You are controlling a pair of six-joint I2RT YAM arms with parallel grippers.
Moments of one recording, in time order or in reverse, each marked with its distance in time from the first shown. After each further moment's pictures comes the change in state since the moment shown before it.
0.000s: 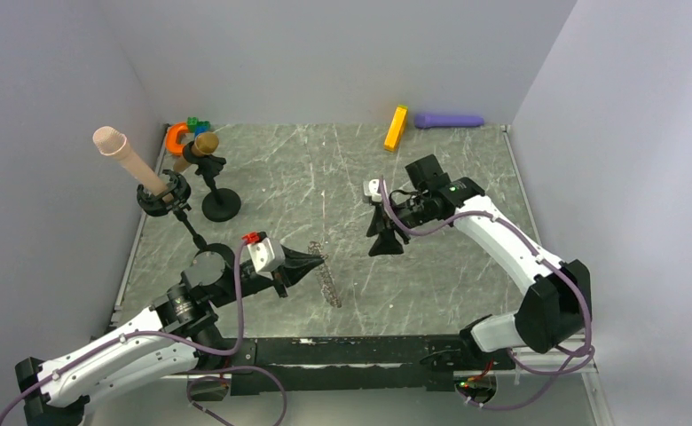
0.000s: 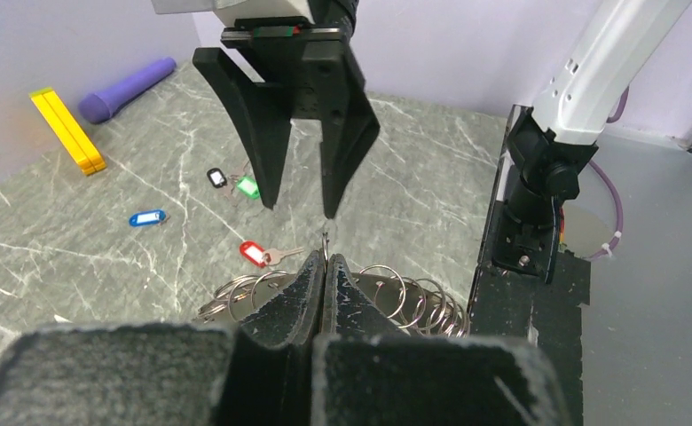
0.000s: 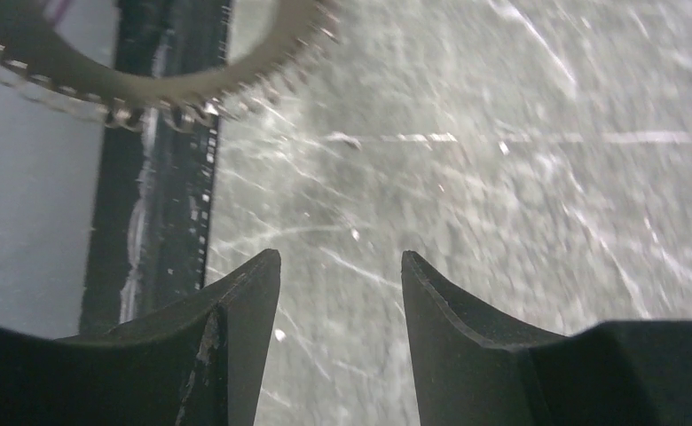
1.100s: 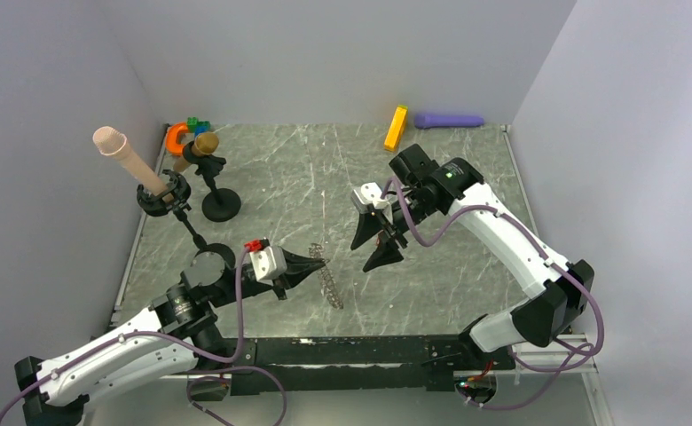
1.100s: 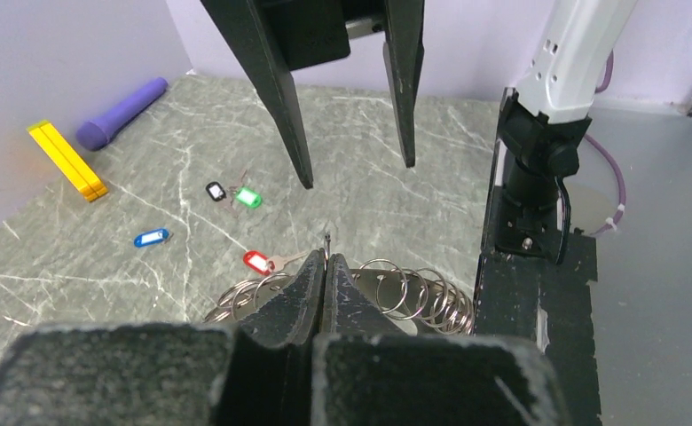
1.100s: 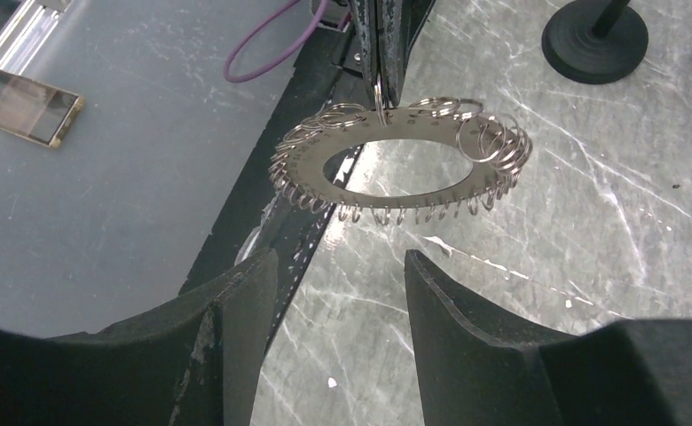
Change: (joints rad) left arm -0.012 -0.002 0.007 -0.026 0.055 0.094; right arm 0.111 0.049 0.301 -0.420 -0.182 -0.272
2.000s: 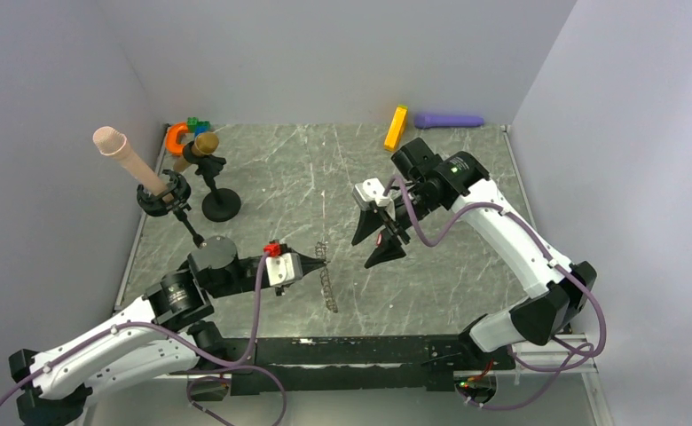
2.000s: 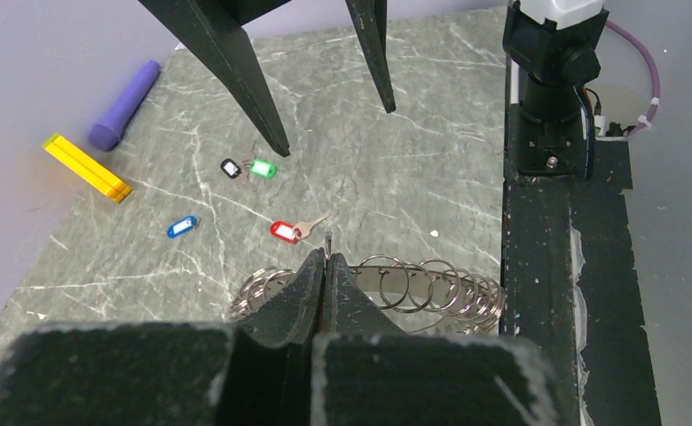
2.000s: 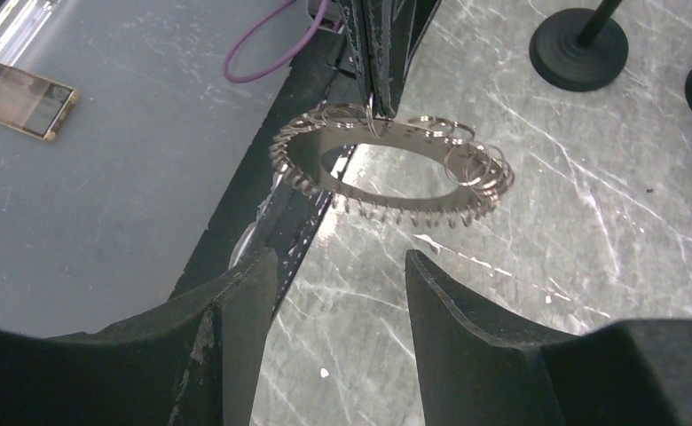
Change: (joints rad) left arm -0.006 0.102 0.197 -0.268 0.045 0.227; right arm 0.000 0.009 0.095 -0.069 0.030 -0.015
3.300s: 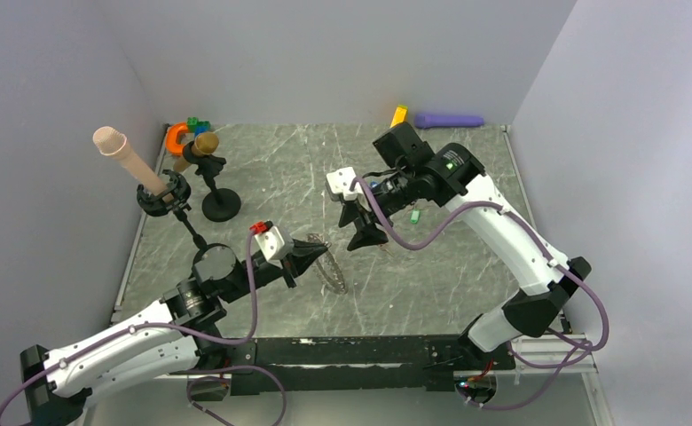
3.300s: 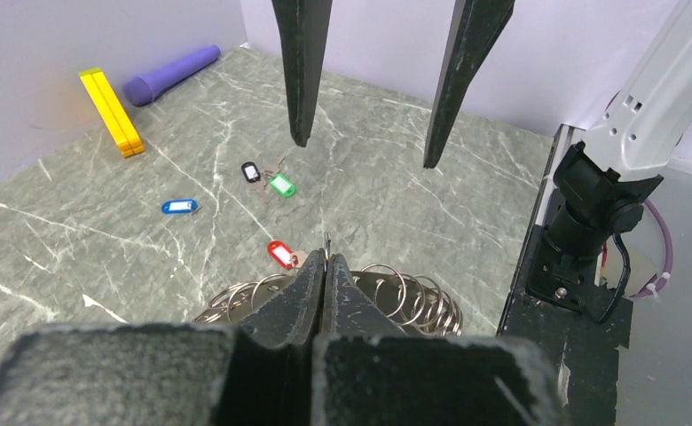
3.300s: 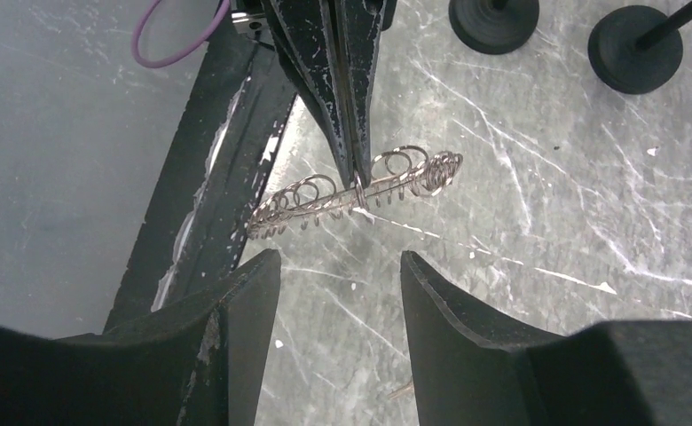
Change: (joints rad) left arm 0.000 -0.003 -0.181 0.352 -0.233 -0.340; right arm 0.141 0.069 0.218 0.099 0.275 0.235
